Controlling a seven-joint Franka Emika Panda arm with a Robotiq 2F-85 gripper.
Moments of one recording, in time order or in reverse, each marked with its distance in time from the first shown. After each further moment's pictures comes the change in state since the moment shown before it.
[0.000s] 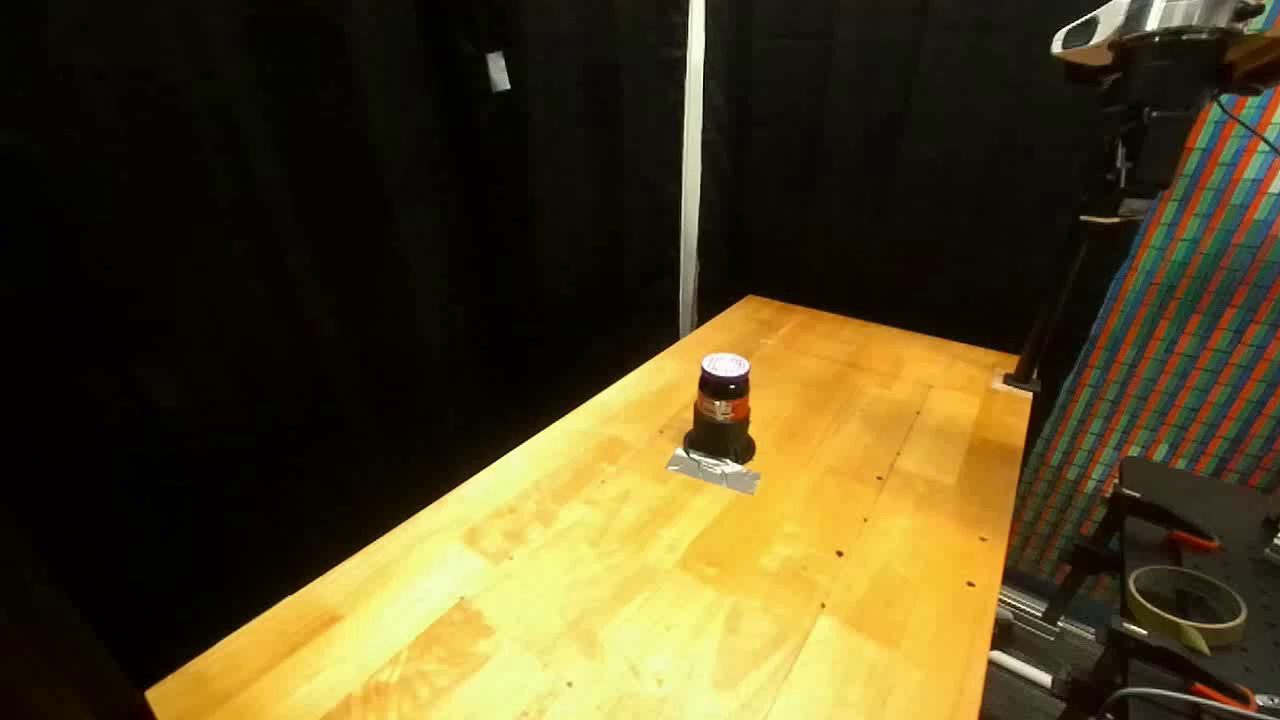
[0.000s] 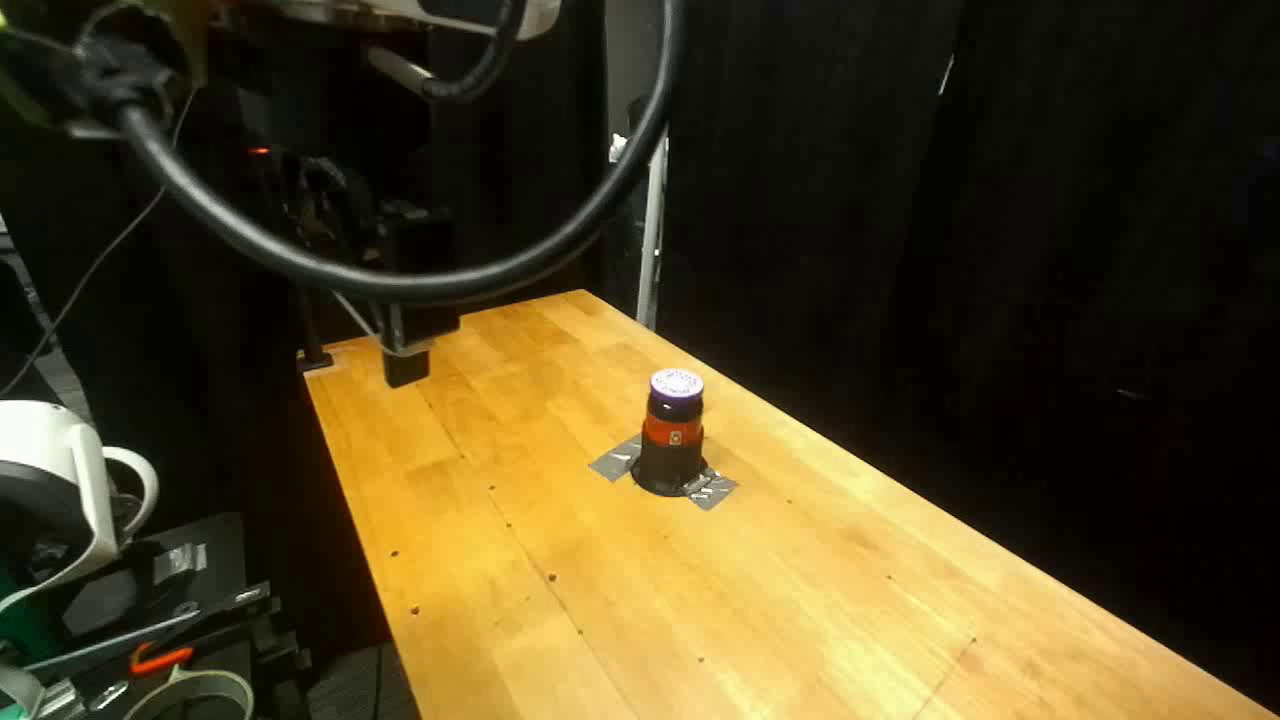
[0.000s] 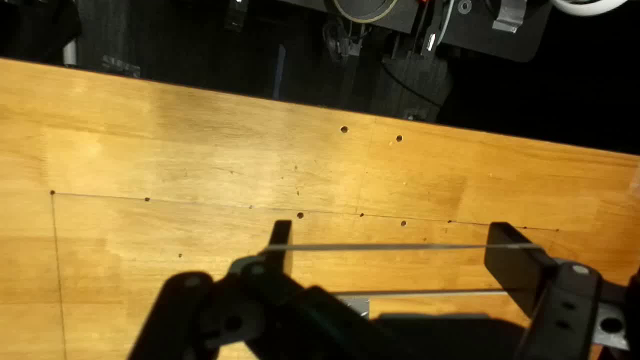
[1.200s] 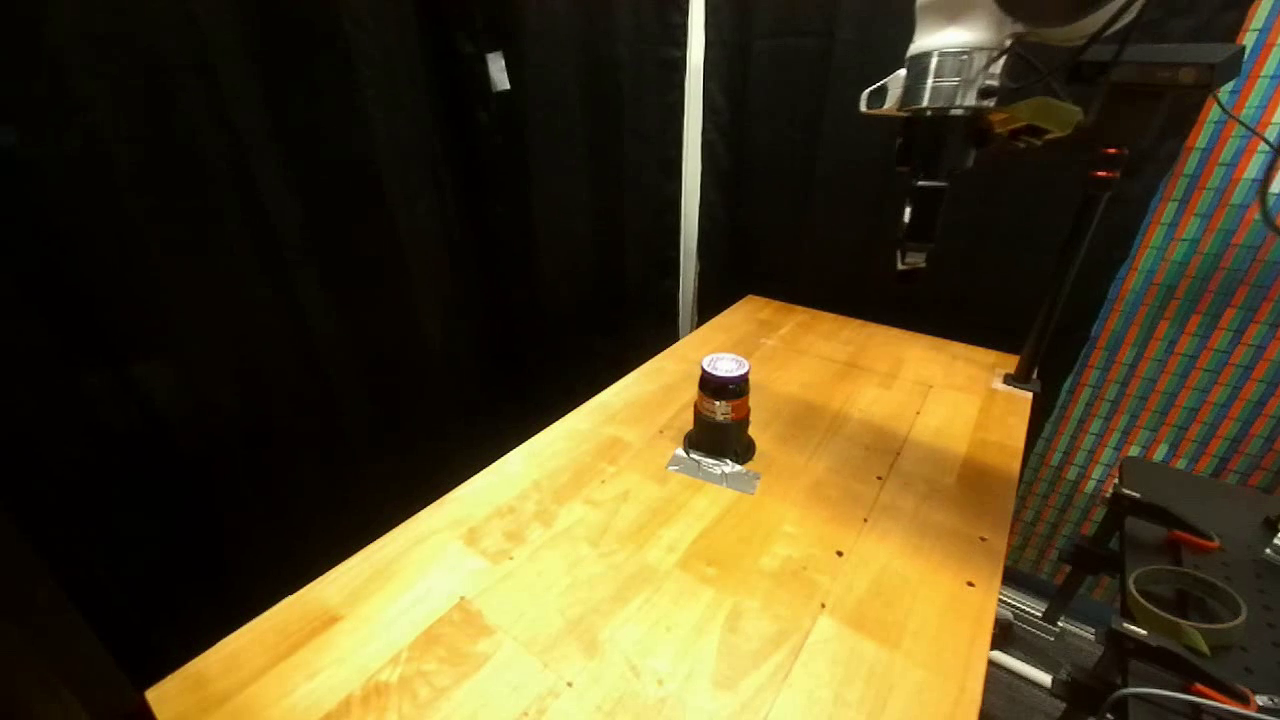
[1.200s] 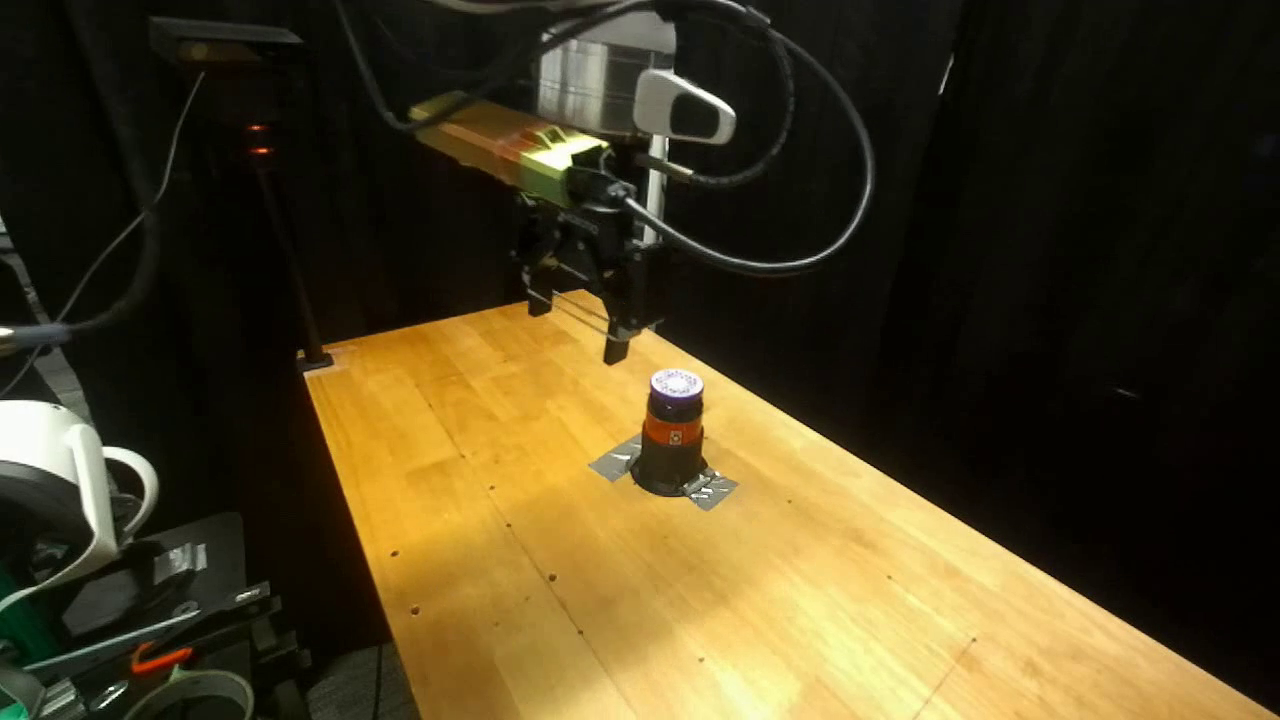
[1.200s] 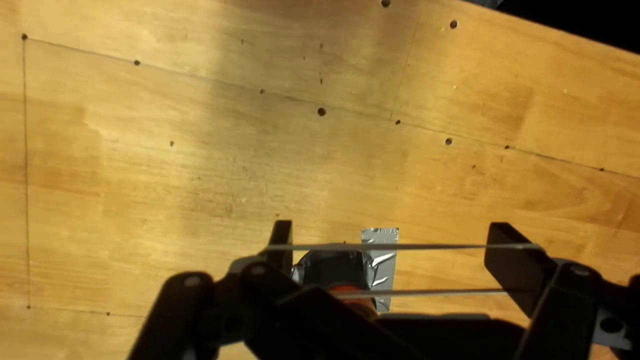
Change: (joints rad) arm 0.053 0.538 0.115 0.338 0.030 0.207 0.036
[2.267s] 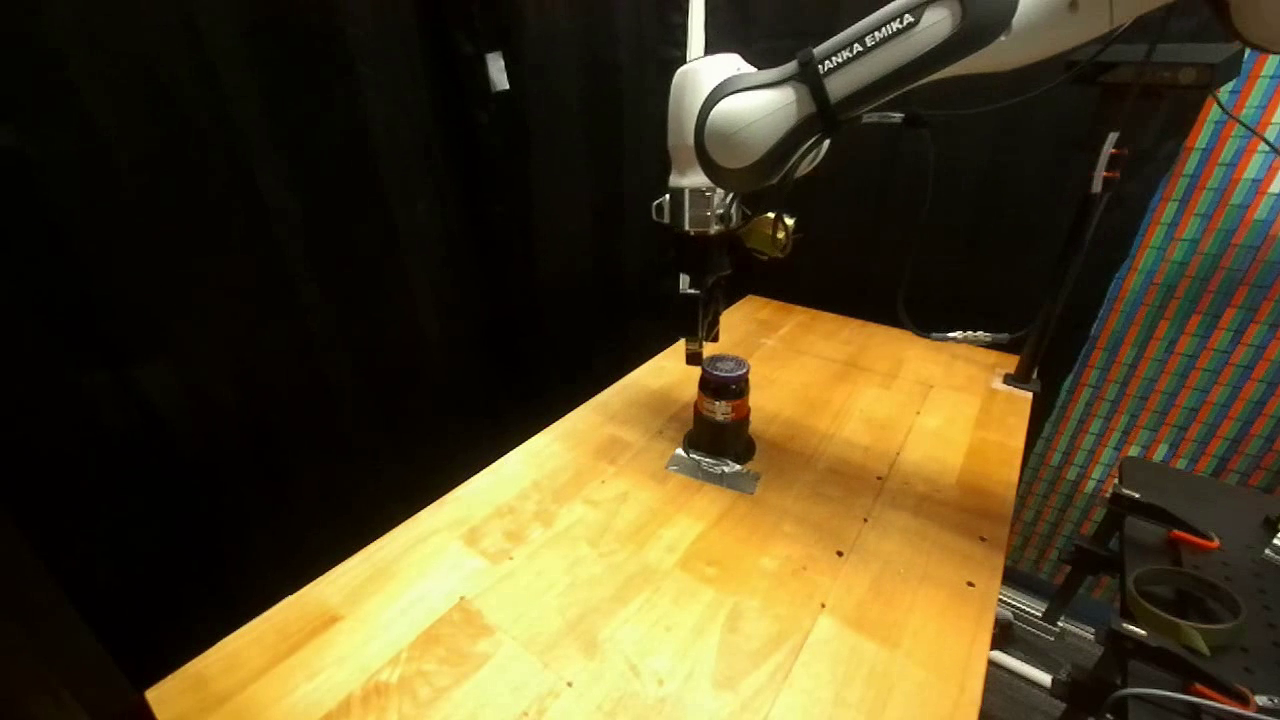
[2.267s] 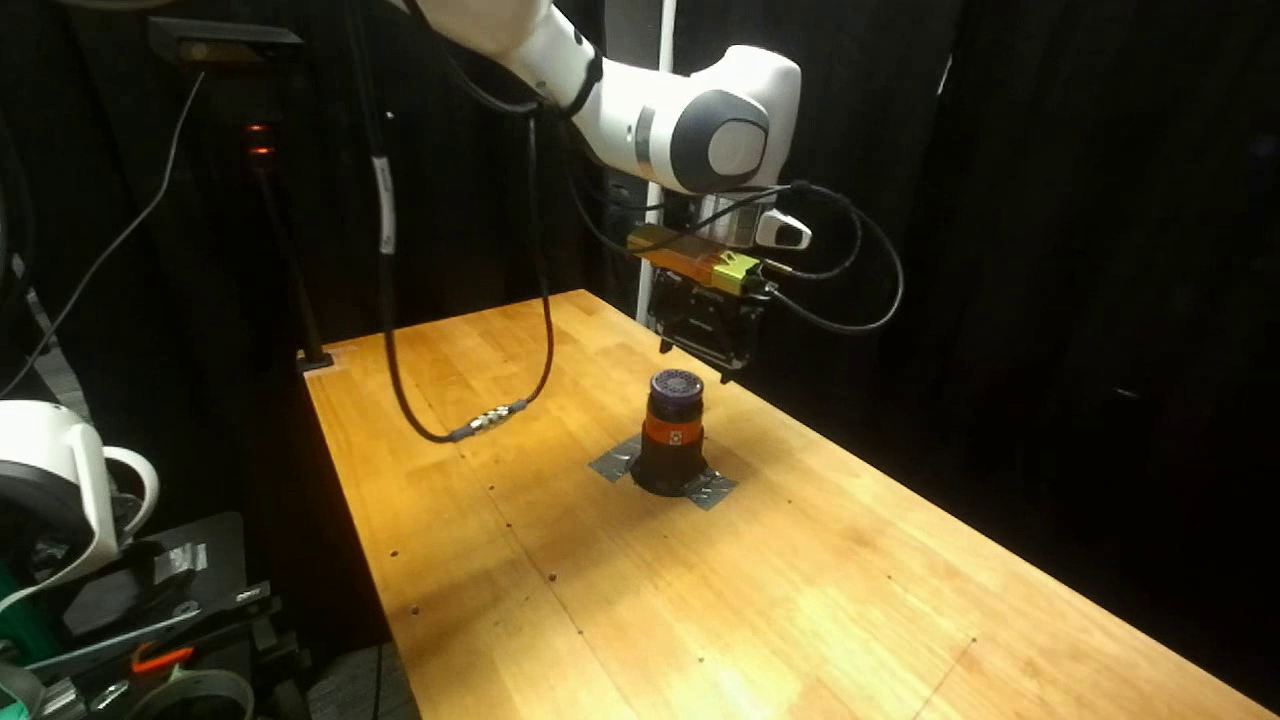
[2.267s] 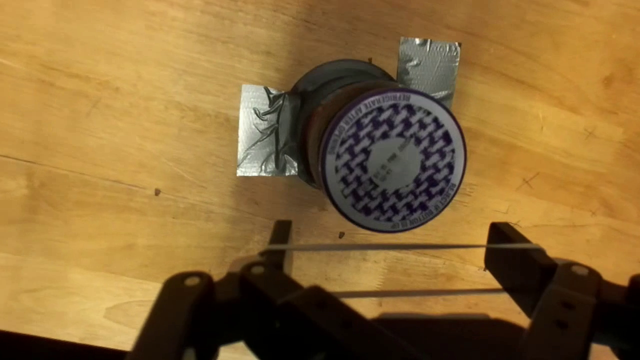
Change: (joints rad) arm -0.008 0.811 0.145 0.852 -0.083 -0.067 0.119
